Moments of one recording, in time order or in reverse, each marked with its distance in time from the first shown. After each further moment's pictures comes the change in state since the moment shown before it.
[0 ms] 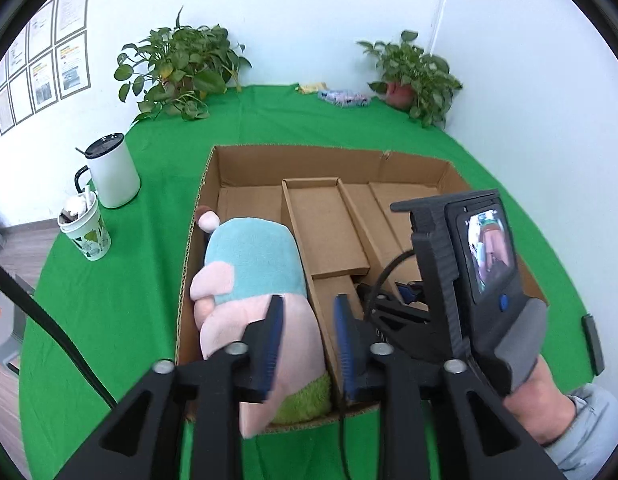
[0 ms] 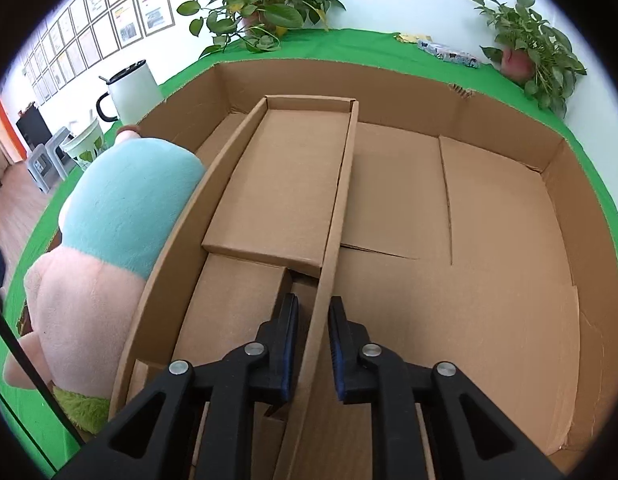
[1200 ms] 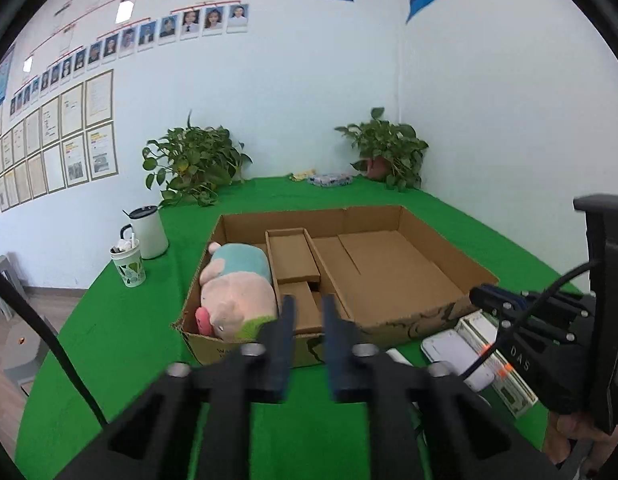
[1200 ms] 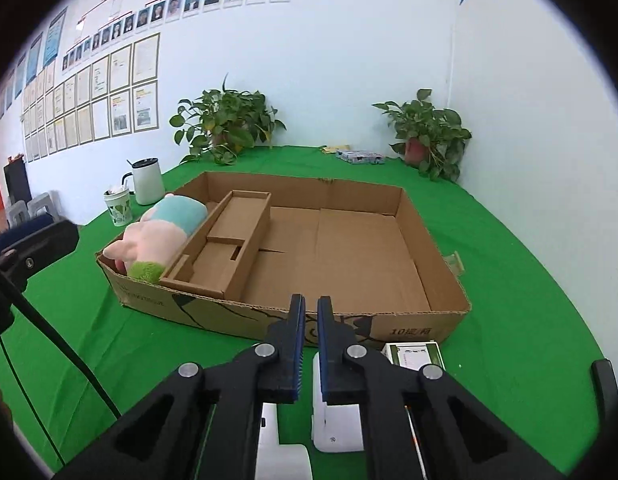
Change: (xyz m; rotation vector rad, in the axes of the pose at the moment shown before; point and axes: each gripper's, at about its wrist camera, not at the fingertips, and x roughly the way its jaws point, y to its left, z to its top) left arm -0.142 -0.107 -0.139 0.118 -0.345 0.095; right arm -0.181 -0.012 -0.151 0.050 -0.459 -0.202
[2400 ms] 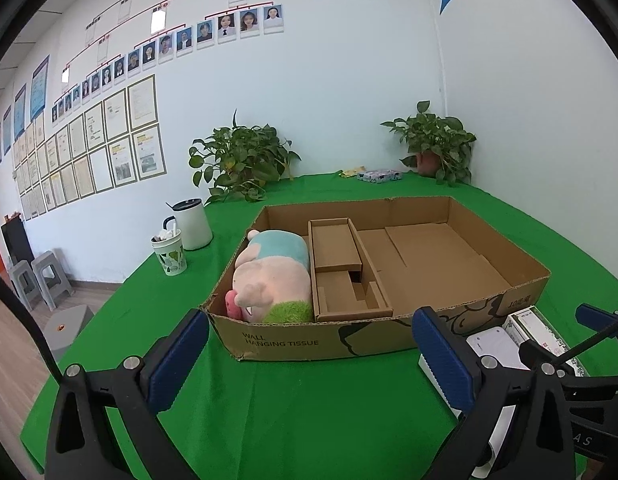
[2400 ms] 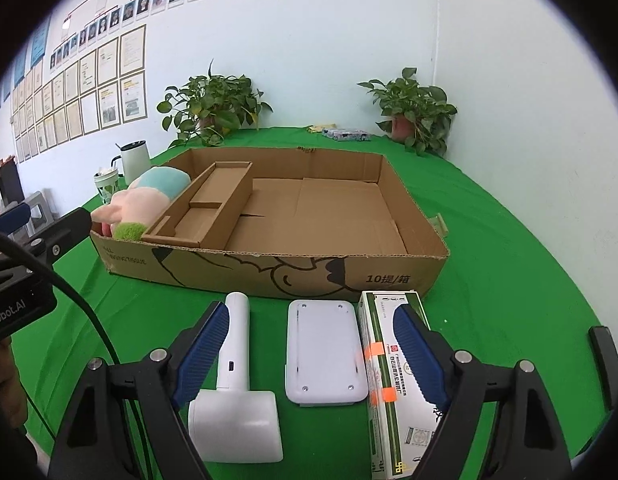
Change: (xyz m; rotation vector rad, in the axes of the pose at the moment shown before) left arm 0.023 -0.002 -0.025 -0.010 -0.022 0.215; right arm -0.008 -0.021 -0.041 0.019 0.050 -0.017
